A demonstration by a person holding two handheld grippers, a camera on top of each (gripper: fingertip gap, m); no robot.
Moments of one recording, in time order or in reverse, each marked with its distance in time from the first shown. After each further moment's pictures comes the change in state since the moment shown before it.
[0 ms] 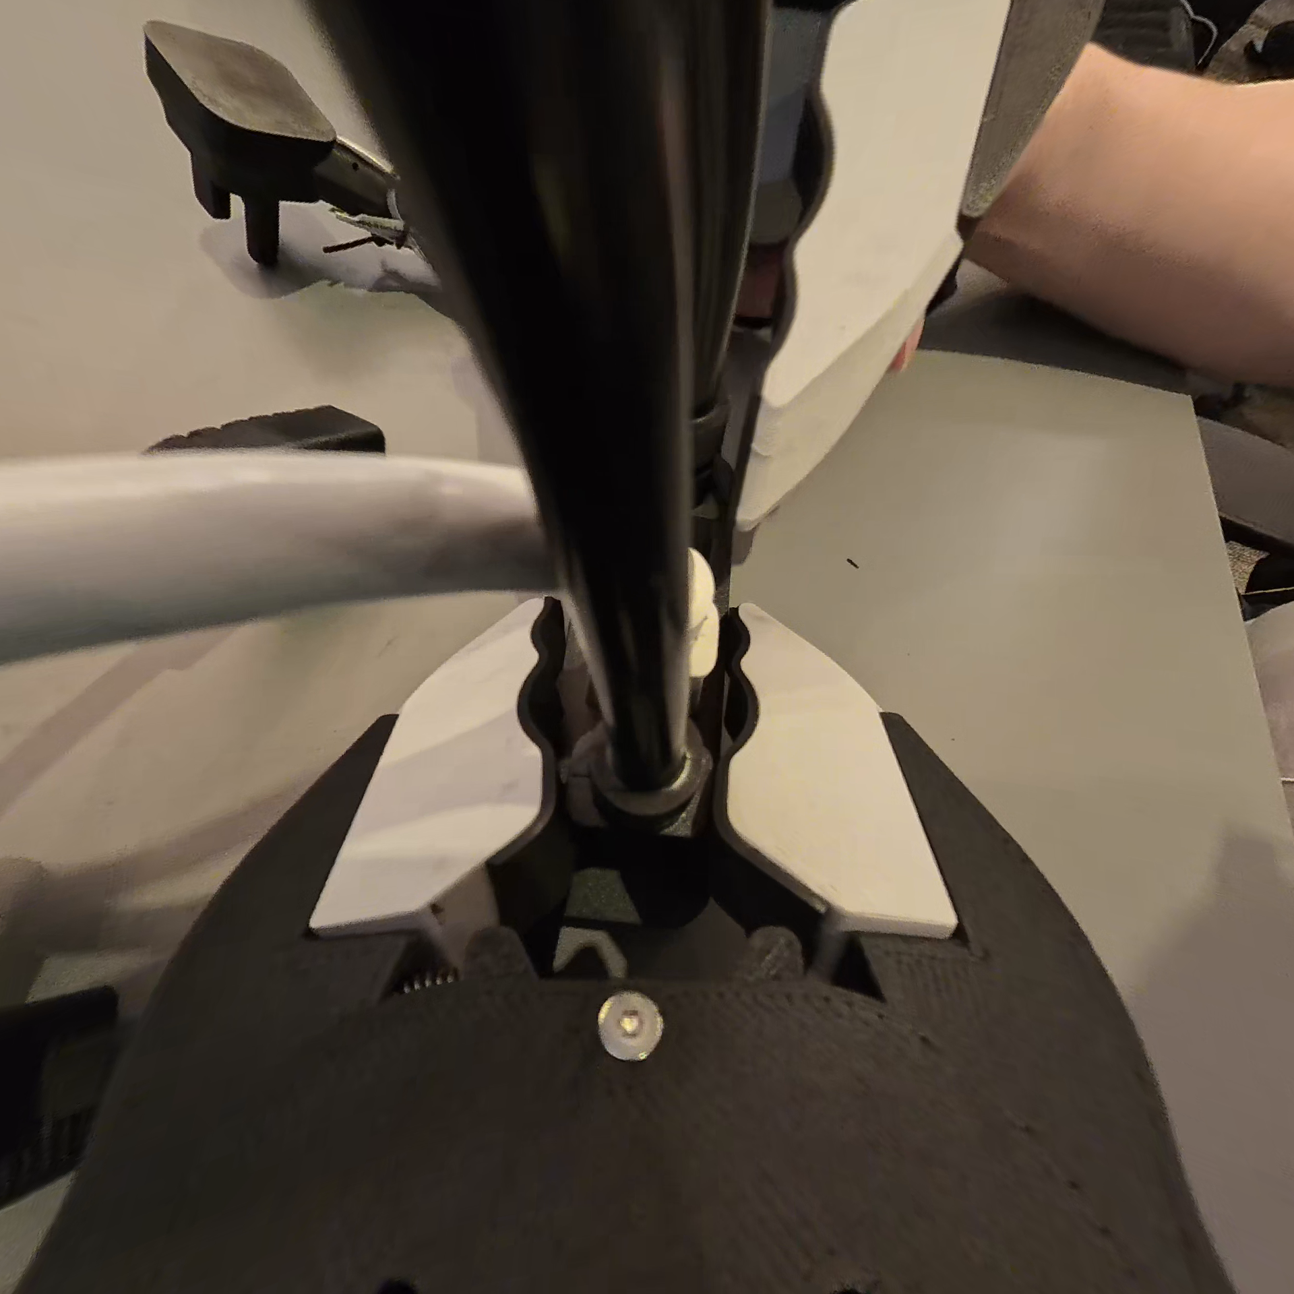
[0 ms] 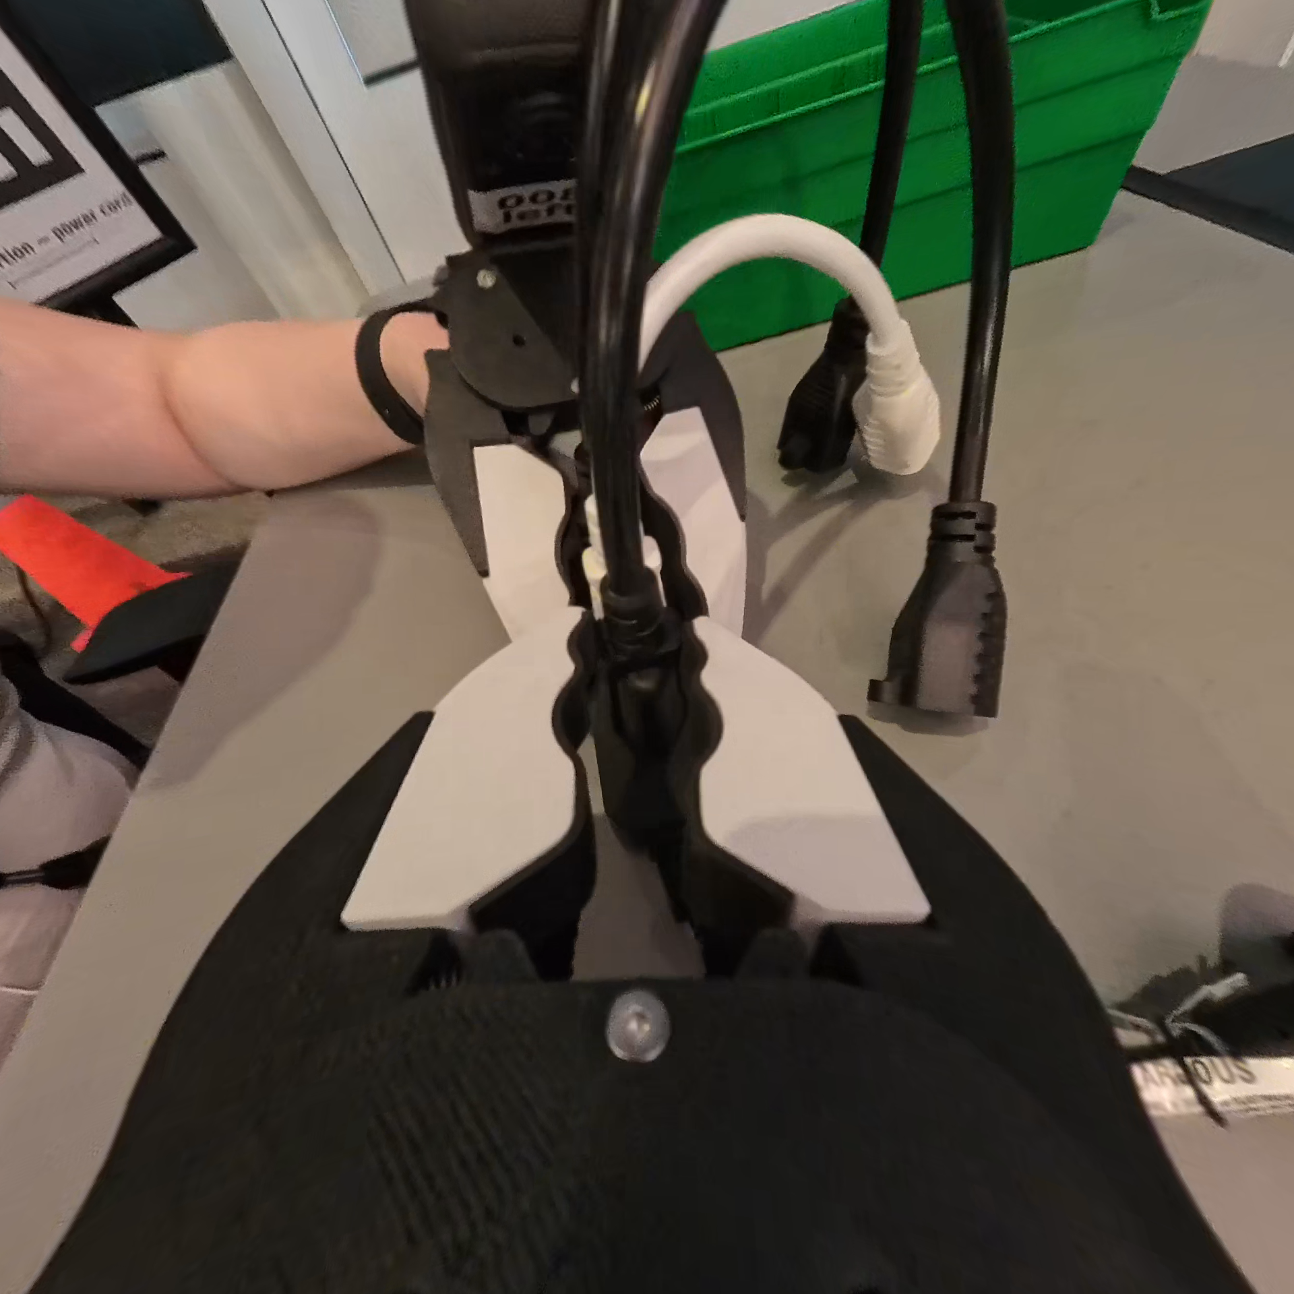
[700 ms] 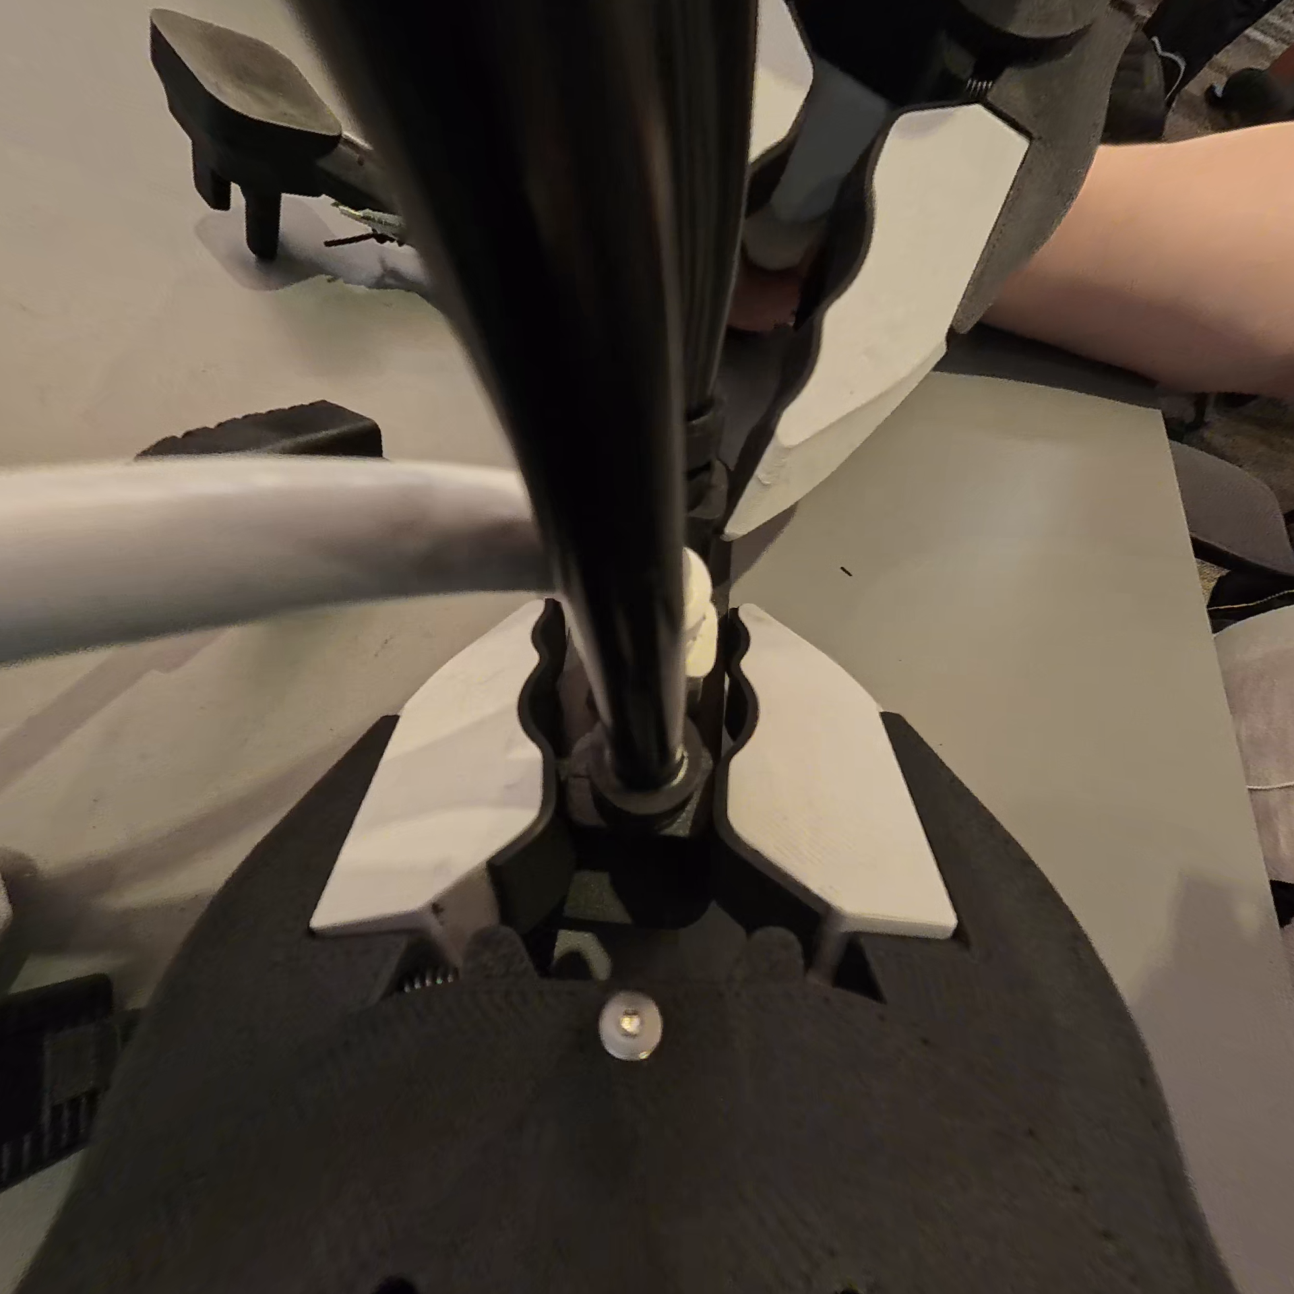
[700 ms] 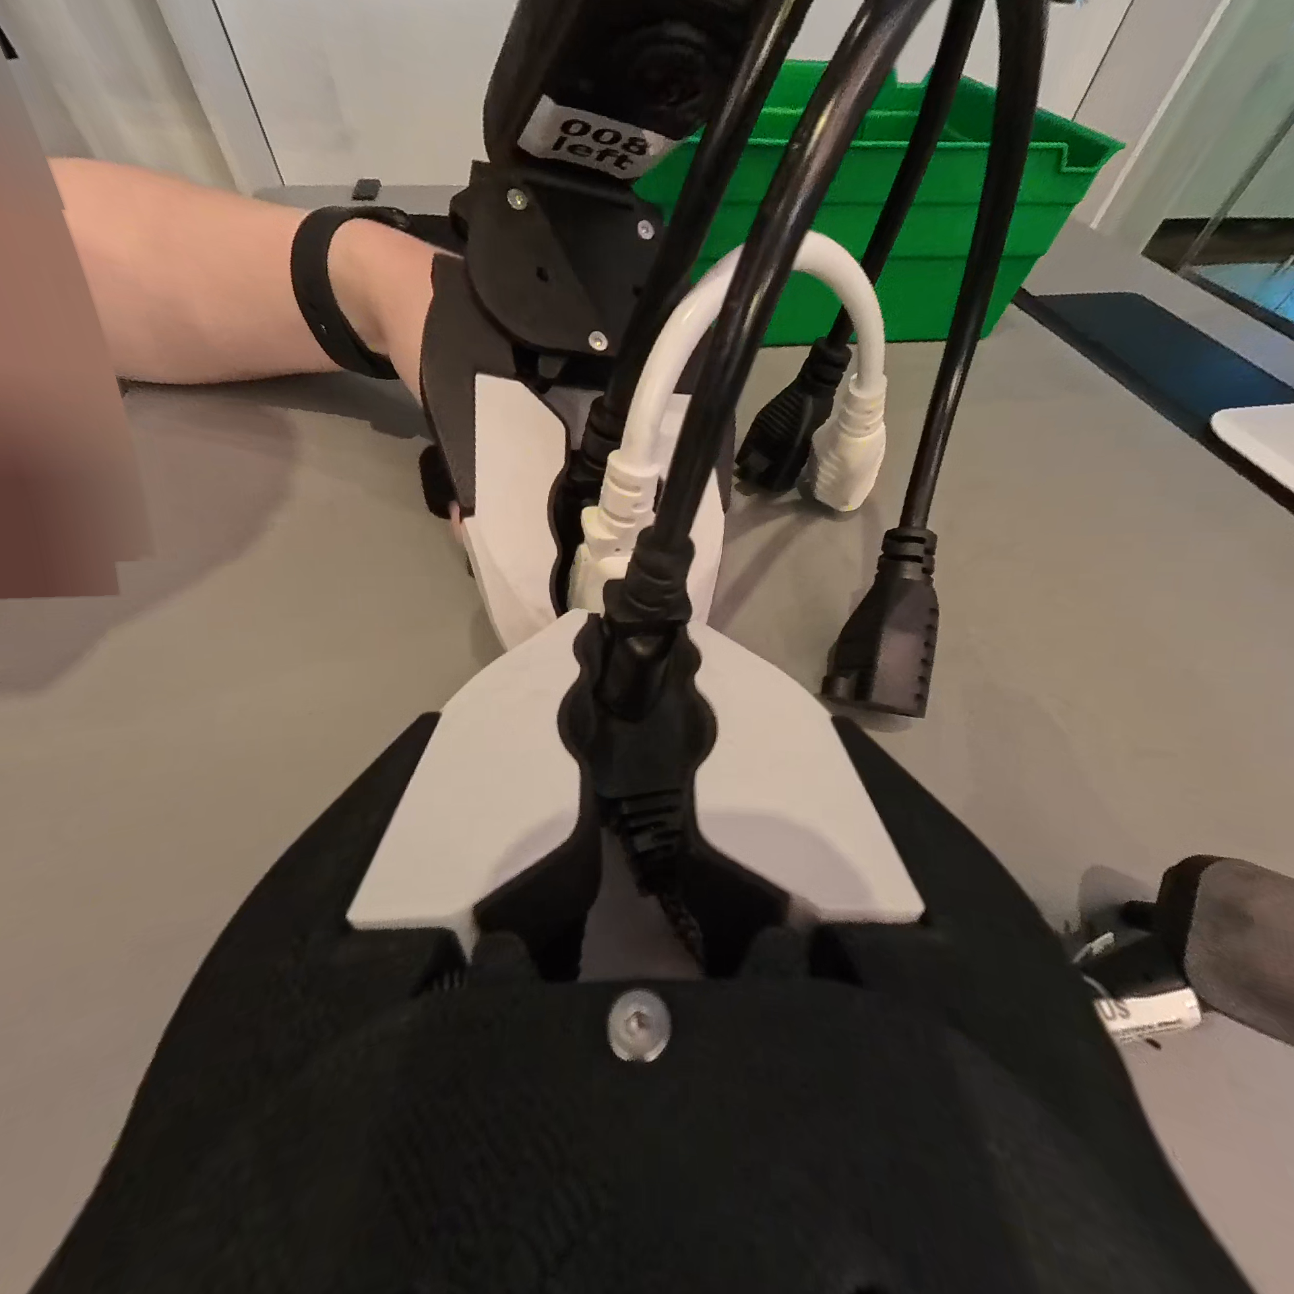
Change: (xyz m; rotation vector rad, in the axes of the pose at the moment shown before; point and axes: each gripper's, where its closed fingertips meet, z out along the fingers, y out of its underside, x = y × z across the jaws) left arm 0.000 -0.001 -0.001 0.009 0.019 -0.032; right arm 0.002 0.005 -0.003 0.009 0.140 -0.204
